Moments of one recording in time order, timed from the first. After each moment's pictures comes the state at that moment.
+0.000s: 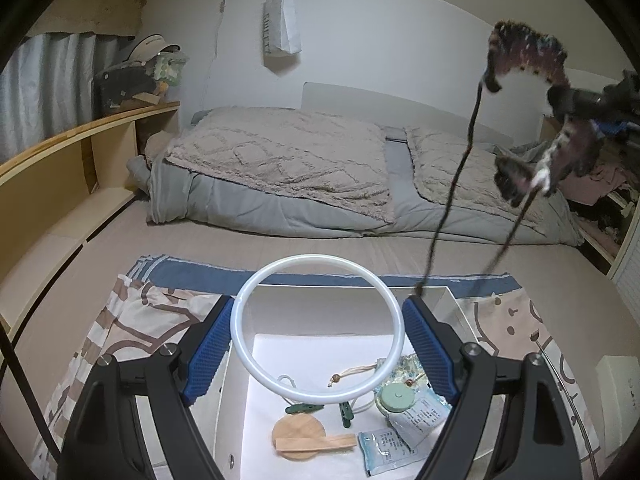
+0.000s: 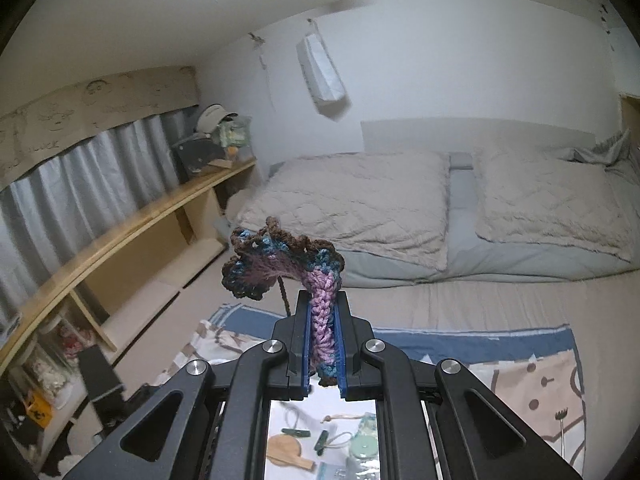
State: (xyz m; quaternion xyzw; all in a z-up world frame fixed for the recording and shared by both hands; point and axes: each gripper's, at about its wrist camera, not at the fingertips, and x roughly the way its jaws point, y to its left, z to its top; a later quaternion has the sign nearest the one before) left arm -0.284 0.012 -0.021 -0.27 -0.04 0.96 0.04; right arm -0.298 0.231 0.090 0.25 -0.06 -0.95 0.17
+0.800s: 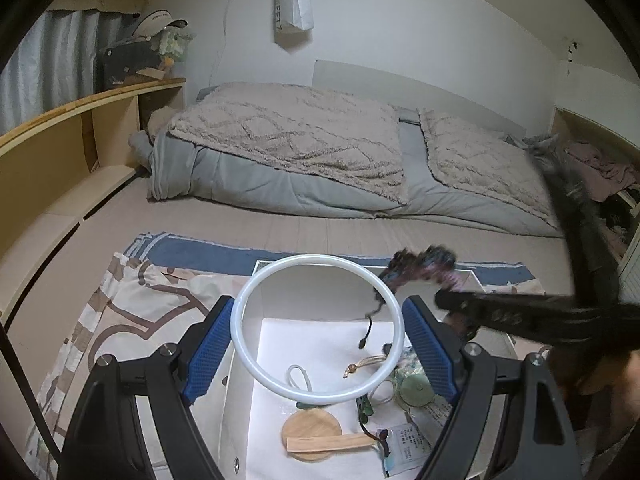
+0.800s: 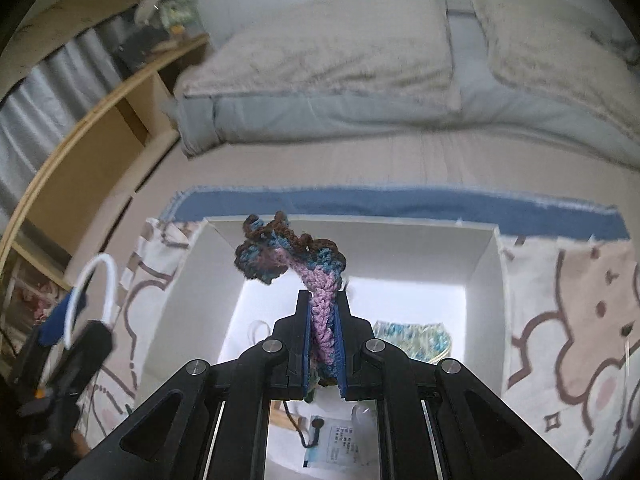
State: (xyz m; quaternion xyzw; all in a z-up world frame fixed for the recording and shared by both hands) left arm -0.308 0.000 -0.057 -0.30 -0.05 0.95 0.04; right arm -0.390 0.196 -0.110 0.47 -0.08 -0.87 0.14
